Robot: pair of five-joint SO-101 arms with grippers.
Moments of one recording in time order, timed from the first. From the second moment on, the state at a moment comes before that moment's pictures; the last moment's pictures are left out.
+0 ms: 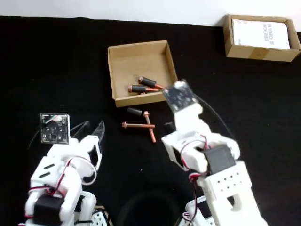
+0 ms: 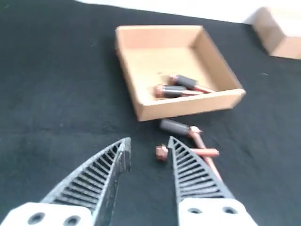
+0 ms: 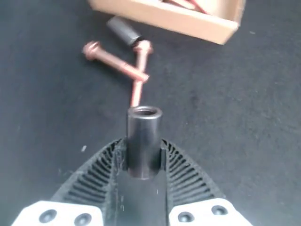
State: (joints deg) left arm 3.3 -98.2 66.9 66.4 9.6; right arm -28.1 -55.4 43.8 73.5 5.7
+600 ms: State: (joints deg) left arm 19.6 -20.3 7.7 94.6 39.5; right arm -1.7 -63.7 63.7 53.3 4.4
